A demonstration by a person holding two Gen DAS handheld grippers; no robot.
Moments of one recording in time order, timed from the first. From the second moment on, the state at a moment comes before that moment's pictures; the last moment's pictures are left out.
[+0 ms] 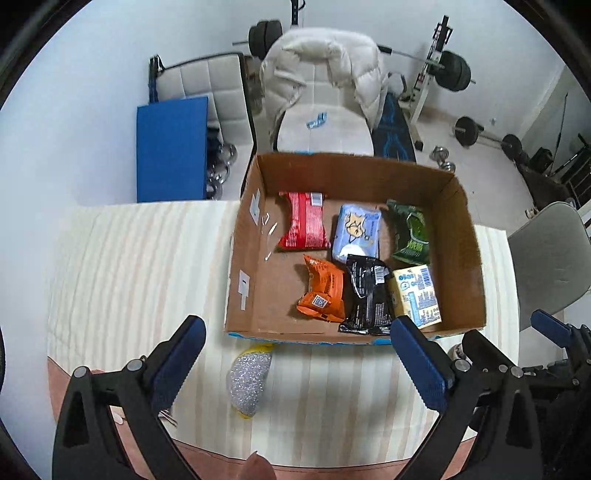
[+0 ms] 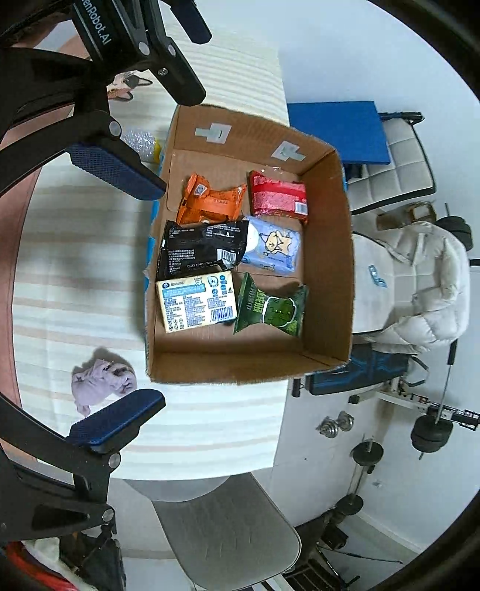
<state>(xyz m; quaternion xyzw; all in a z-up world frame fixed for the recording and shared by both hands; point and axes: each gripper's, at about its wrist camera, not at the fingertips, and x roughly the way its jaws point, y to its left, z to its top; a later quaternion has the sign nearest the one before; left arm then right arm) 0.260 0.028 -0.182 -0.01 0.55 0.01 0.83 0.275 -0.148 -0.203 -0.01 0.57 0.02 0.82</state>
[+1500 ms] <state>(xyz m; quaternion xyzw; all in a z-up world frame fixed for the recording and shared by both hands) 0.234 0.080 -0.418 0.01 0.72 0.03 0.70 0.208 -0.261 -0.423 0.19 0.76 -0.03 0.62</state>
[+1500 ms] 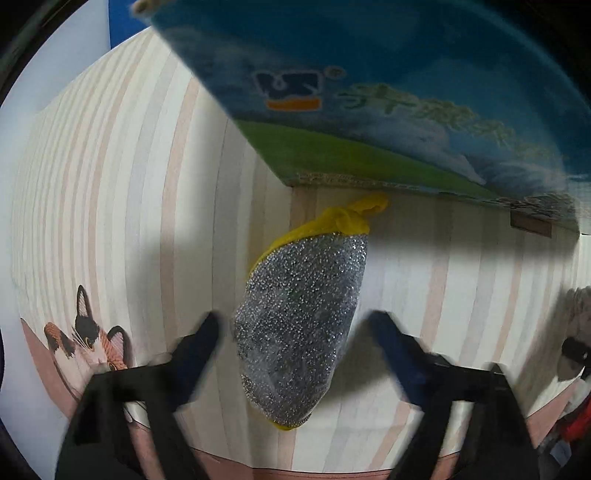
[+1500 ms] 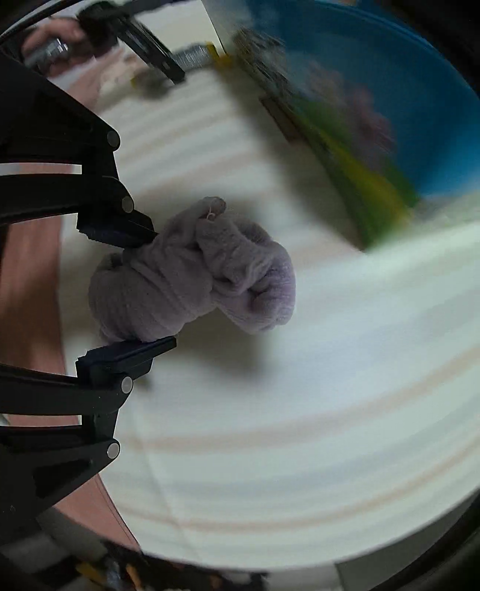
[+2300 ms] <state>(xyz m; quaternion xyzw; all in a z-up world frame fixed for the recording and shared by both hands) 0.192 0.077 -0.429 -0.03 0.74 0.02 0.68 0.192 -0.198 -0.424 0.08 0.75 0.00 0.66</state>
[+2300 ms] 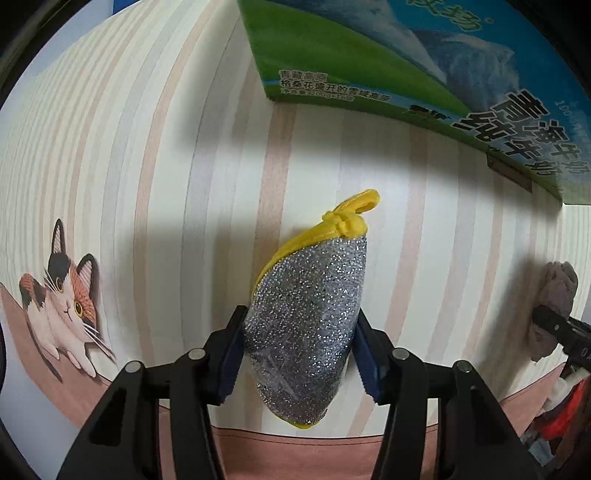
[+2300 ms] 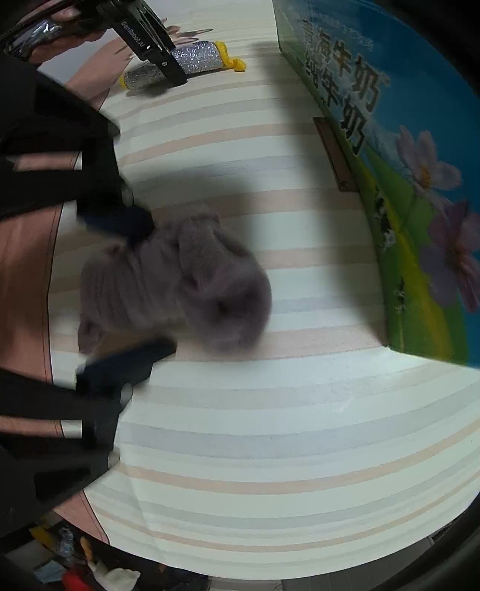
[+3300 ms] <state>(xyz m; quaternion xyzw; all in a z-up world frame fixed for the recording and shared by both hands) 0.374 0.049 -0.280 -0.02 0.67 0.00 0.75 0.364 -0.189 -0.244 0.00 0.67 0.00 0.74</state>
